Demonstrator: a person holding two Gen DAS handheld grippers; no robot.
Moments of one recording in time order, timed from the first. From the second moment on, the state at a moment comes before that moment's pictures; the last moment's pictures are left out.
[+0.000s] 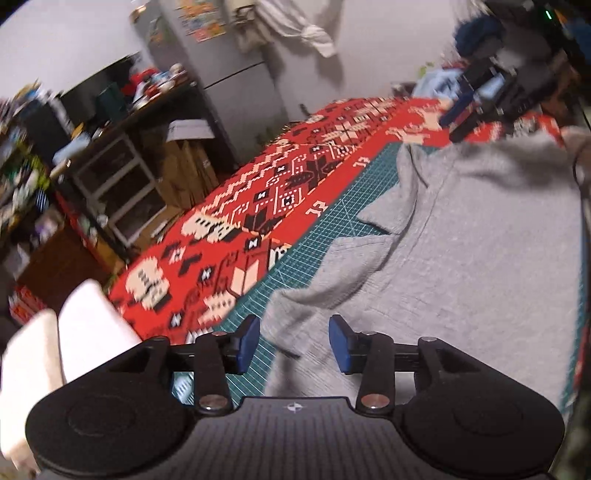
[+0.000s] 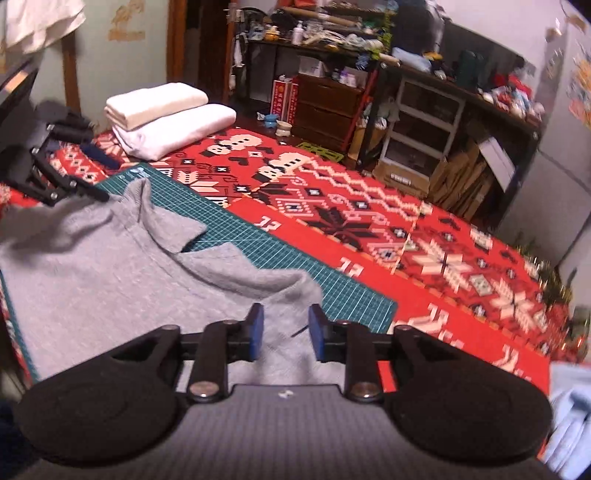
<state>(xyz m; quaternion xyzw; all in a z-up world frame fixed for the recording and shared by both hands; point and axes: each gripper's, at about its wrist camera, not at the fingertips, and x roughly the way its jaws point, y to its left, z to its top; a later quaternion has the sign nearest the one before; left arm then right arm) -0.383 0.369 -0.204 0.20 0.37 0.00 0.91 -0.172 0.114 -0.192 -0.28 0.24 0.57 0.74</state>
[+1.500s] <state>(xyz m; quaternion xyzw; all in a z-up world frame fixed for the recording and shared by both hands) -0.387 0.351 -0.173 0.18 0.38 -0.06 0.90 -0.172 0.110 -0.169 -0.20 0.35 0.57 0.72</state>
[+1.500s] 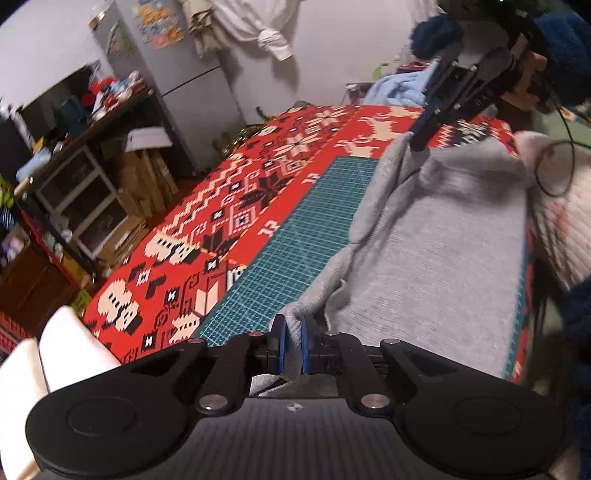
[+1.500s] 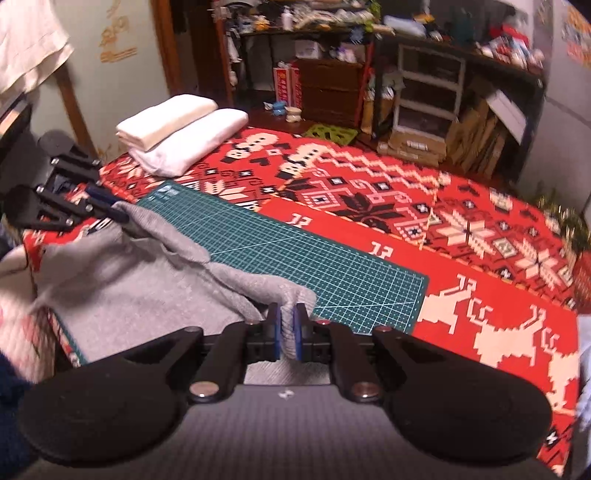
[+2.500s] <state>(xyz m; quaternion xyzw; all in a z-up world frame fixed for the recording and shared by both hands) -0.275 0.462 -0.218 -0.02 0.45 0.04 0.89 -0.058 0.221 -0.228 -0.17 0.39 0.50 0.76</state>
